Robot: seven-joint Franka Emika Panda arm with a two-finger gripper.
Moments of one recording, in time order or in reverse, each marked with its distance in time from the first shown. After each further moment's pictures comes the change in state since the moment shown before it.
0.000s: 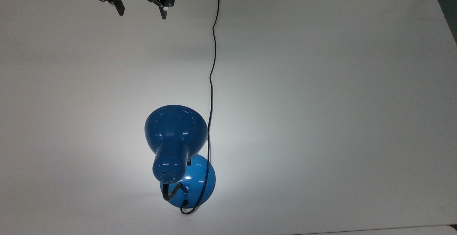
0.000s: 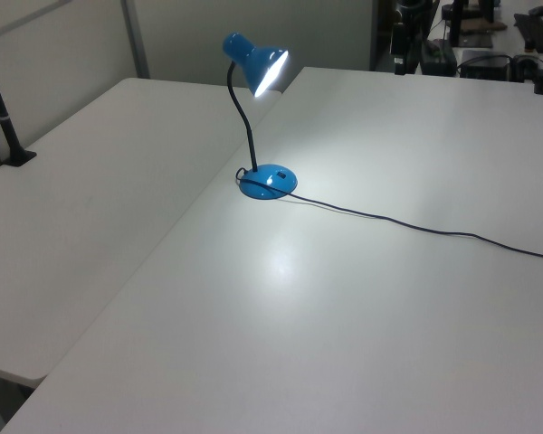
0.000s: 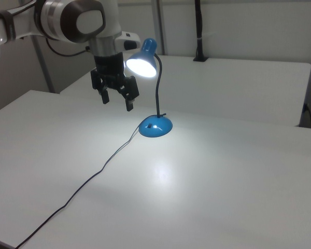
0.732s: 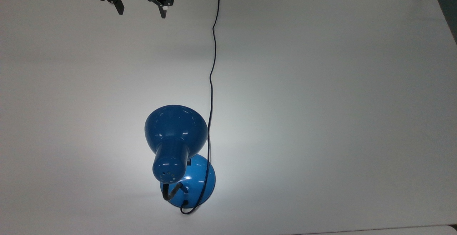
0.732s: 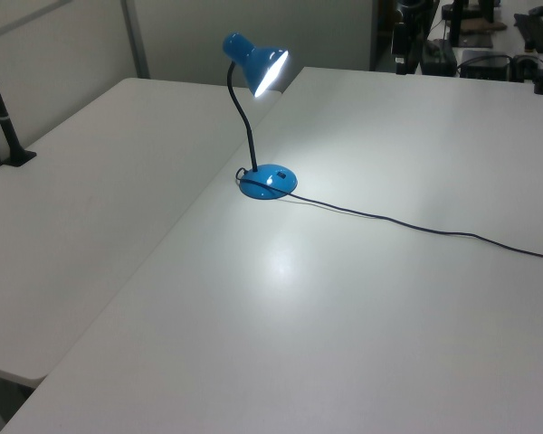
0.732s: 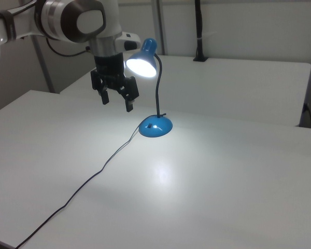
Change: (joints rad) arm -0.002 0.002 0.000 0.003 0.000 -0.012 0.000
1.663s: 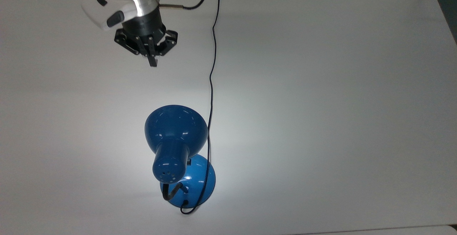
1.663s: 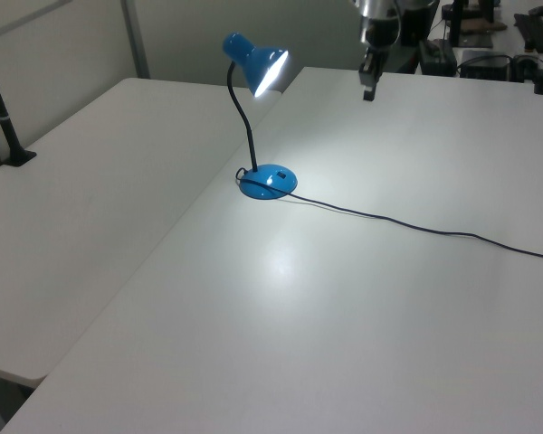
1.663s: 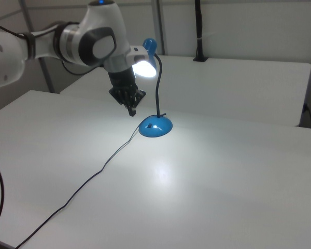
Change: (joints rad) arm 0.019 0.152 0.019 -0.002 0.026 0.279 -0.045
